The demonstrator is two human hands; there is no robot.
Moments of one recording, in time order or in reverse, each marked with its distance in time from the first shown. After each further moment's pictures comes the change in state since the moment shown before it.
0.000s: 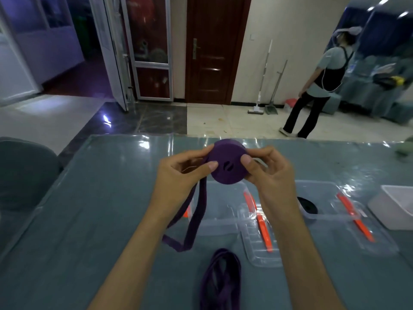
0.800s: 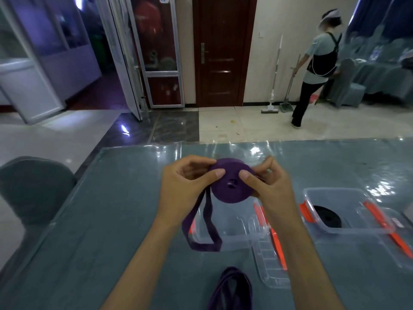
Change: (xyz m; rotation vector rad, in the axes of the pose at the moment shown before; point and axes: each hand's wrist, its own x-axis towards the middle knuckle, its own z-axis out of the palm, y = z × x) left_hand 0.043 -0.021 0.033 0.145 0.121 -0.032; right_hand 0.046 0.039 -0.036 0.089 -0.047 0.119
